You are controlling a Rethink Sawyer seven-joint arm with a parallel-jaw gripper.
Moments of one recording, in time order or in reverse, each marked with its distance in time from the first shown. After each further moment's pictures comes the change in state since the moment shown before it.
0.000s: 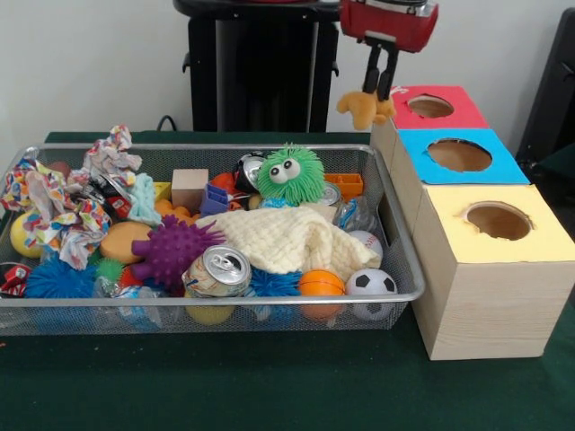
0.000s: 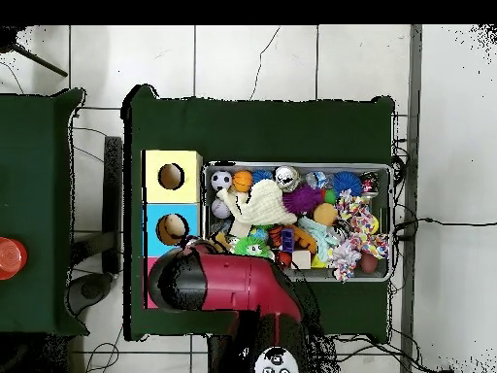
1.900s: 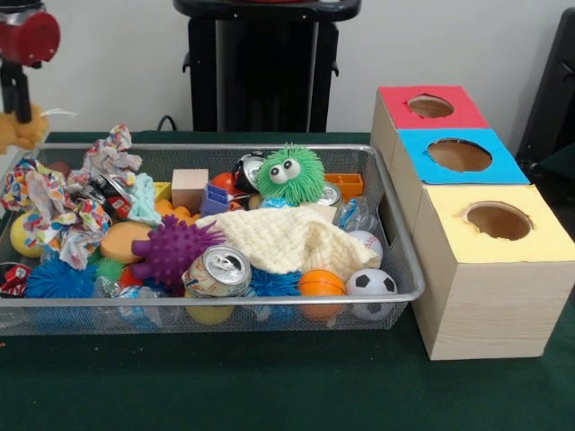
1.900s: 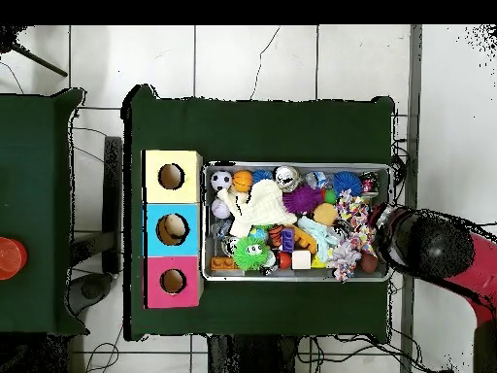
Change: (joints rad) arm -0.791 0.070 0.298 -0.279 -0.275 0.133 -0.303
